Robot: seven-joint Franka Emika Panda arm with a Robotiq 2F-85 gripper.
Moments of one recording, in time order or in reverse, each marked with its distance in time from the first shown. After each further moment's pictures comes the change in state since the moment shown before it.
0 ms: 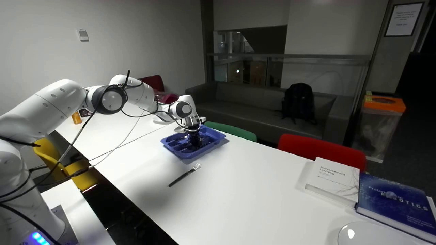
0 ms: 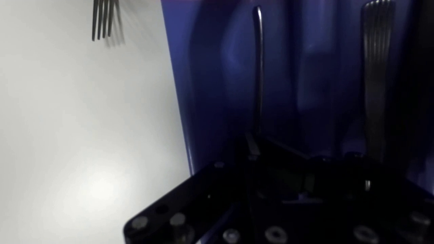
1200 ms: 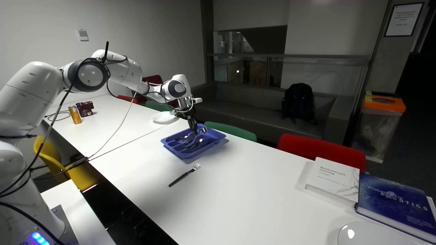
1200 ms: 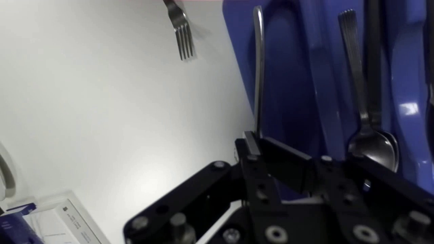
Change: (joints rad) arm 0.064 -0.303 -0.069 -0.233 -0.015 -0.058 0.165
